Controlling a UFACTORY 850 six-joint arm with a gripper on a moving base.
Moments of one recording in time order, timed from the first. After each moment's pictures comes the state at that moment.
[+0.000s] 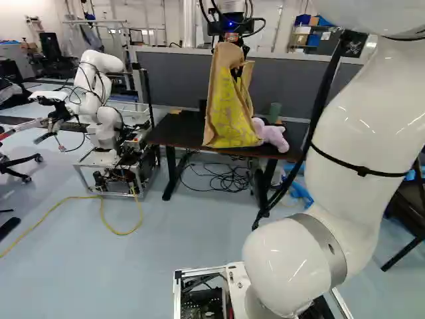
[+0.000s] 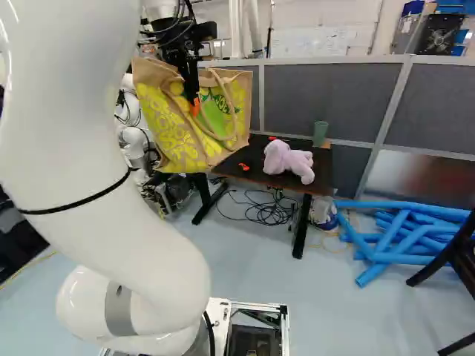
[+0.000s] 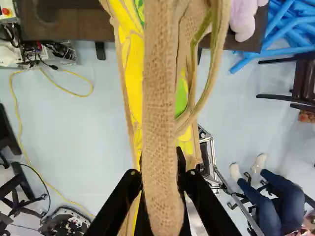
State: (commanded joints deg) arm 10.3 -4.7 -88.0 -6.1 -82.9 25.2
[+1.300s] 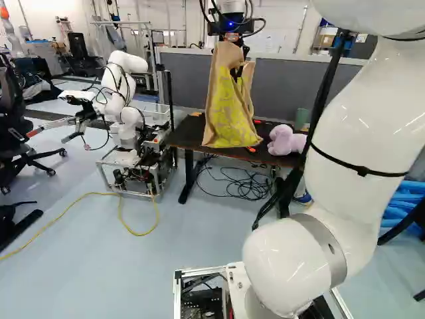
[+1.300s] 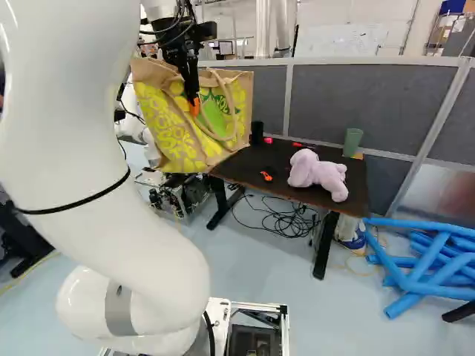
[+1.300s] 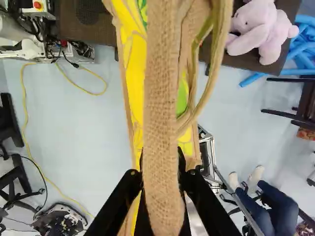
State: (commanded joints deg) arm 10.3 -4.7 -88.0 -6.1 -82.9 25.2
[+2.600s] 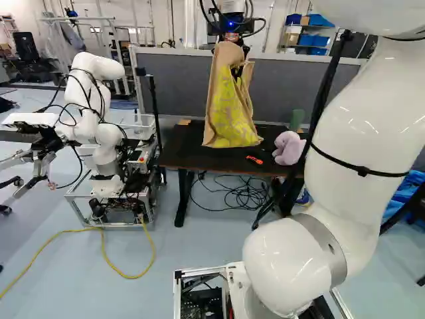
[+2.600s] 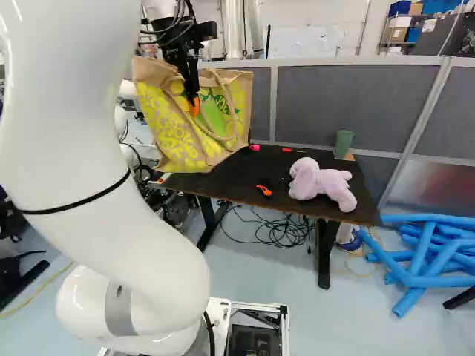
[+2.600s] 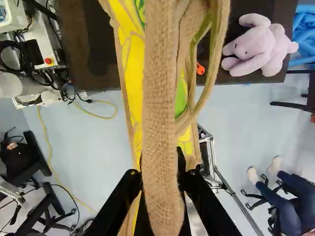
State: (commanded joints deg) arm 10.3 -4.7 -88.0 -6.1 -82.9 25.2
